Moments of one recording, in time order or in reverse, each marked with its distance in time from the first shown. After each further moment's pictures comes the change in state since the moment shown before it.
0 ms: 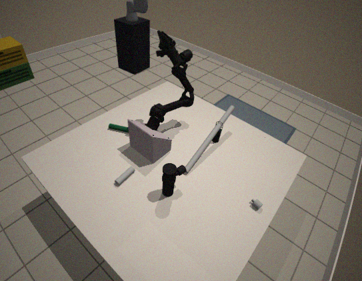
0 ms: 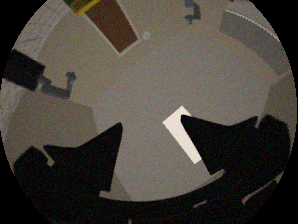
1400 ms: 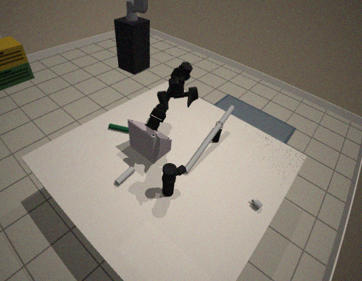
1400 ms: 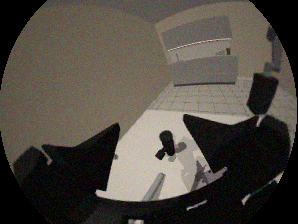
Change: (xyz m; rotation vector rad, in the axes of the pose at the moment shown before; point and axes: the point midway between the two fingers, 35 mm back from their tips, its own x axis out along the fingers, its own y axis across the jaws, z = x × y) arm -0.316 -0.325 0.022 -1.229 1.911 -1.385
